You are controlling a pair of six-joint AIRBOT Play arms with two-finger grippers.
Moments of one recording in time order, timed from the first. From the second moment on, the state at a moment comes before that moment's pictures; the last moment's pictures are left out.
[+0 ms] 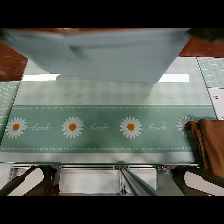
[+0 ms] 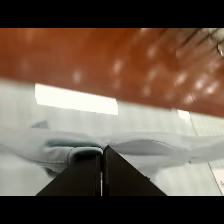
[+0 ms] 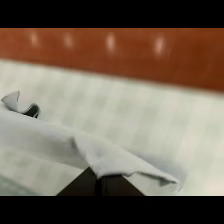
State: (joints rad) left arm 0.48 -1.07 1.59 0.57 -1.23 -1.26; right arm -0.17 -1.27 1.88 -0.90 1.32 1.33
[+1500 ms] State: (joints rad) left arm 0.24 -1.12 1.37 1.13 -1.14 -1.55; right arm -0.17 -1.15 1.39 -1.07 1.21 1.35
